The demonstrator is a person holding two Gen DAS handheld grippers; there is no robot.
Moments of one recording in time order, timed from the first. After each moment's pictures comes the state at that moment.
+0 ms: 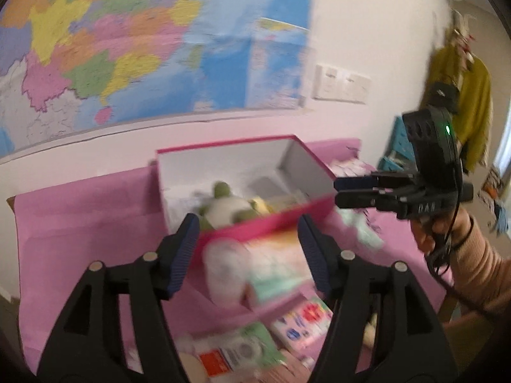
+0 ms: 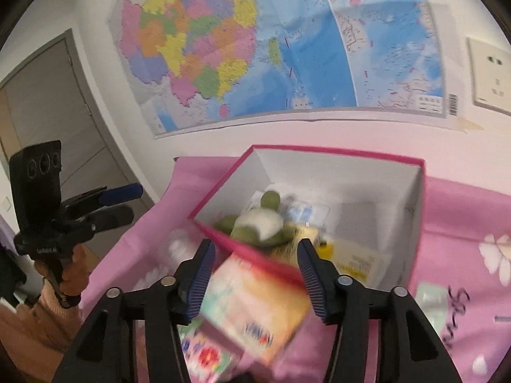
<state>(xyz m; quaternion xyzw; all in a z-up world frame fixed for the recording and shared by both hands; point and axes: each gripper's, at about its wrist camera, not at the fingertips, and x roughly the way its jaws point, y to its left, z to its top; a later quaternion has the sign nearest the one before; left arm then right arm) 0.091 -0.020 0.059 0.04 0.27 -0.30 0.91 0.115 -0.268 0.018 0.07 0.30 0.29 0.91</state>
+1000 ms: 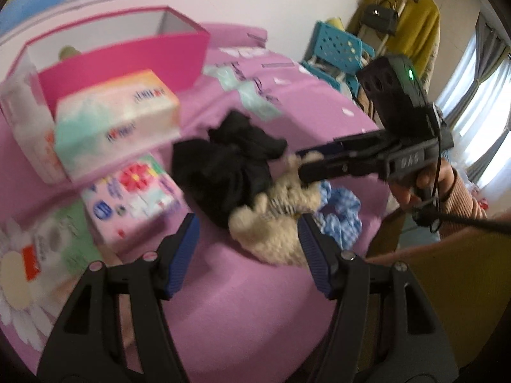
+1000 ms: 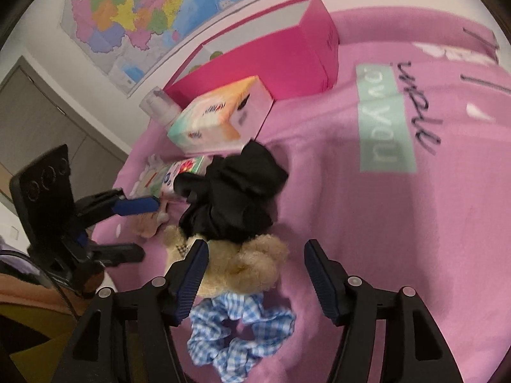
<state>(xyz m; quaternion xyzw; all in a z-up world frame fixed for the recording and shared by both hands) -0.006 -0.110 -0.058 0.07 0.42 -0.44 0.79 -0.015 -0.332 -0.105 0.17 0.45 0.25 0.84</state>
